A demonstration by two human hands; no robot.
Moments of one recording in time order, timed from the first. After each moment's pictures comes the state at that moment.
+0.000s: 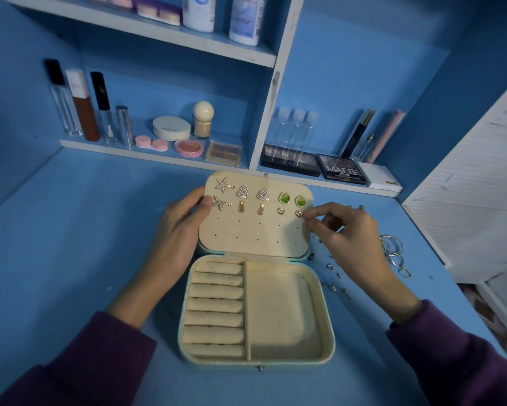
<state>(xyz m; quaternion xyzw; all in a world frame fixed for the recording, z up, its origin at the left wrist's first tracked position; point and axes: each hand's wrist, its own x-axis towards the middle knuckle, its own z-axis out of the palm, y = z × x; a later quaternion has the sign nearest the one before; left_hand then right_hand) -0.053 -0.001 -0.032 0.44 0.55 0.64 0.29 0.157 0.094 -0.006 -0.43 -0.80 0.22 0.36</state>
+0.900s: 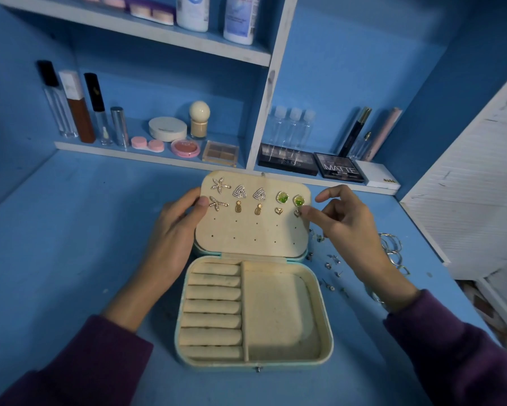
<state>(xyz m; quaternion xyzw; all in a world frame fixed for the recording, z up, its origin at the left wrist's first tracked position) -0.054 0.000 -0.035 0.43 0.57 0.63 0.29 0.155 0.104 -0.003 -0.46 -0.73 0.33 0.38</state>
